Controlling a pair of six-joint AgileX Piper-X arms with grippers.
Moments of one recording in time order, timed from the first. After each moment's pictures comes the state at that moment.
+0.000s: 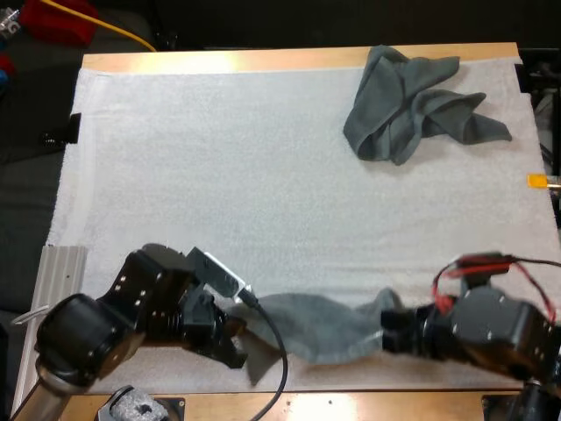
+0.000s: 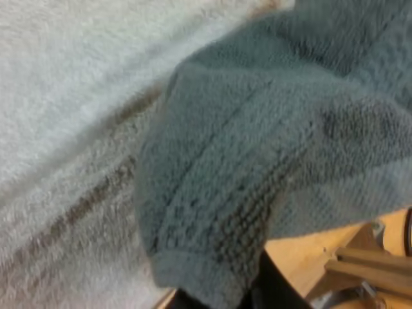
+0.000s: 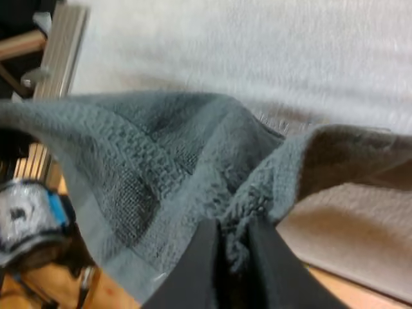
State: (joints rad) left arm -0.60 0.80 -1.02 1.41 0.36 -1.86; right arm 1.16 0.78 -1.02 1.11 0.08 -0.92
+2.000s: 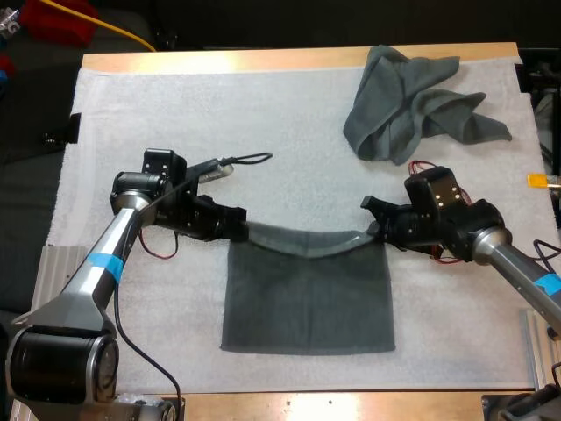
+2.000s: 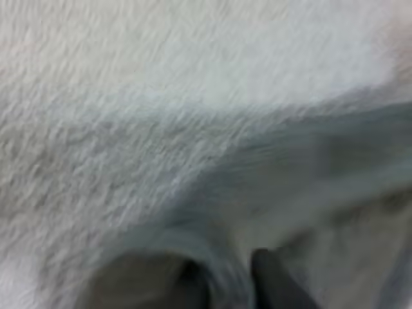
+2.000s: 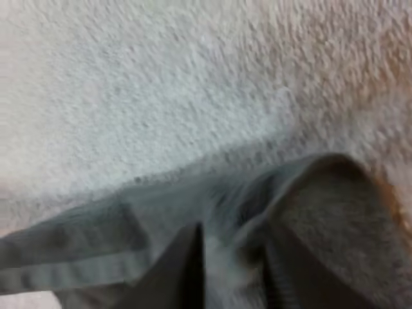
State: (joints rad) left arm -0.07 1.62 -1.00 0.87 0.74 -1.84; right arm 0.45 1.47 -0.86 0.52 -0.29 -0.89
